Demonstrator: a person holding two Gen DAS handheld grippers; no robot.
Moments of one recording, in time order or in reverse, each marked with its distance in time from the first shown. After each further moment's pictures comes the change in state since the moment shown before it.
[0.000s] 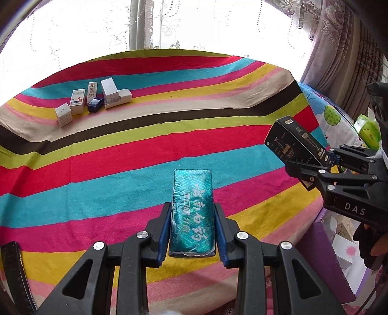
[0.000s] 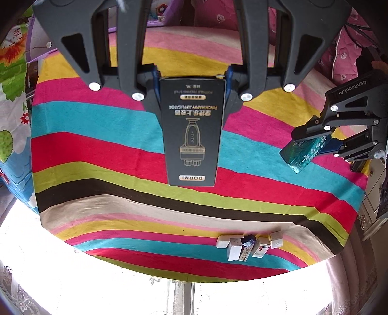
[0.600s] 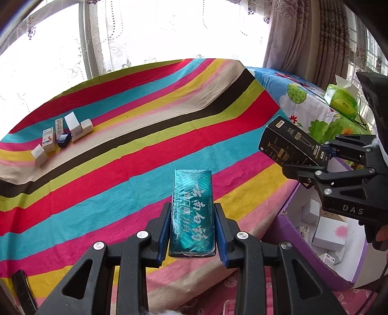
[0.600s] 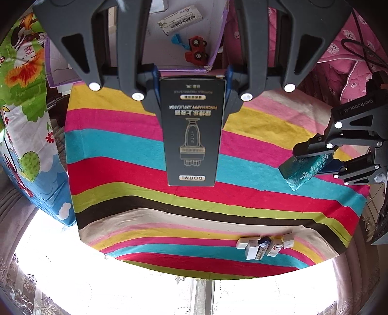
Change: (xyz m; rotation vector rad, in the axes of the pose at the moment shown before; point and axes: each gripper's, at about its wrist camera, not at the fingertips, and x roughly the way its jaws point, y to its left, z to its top) left arm -0.018 -0.082 0.009 0.223 -0.025 -0.064; right arm -0.051 -0.045 -0.045 0.017 0.000 -0.075
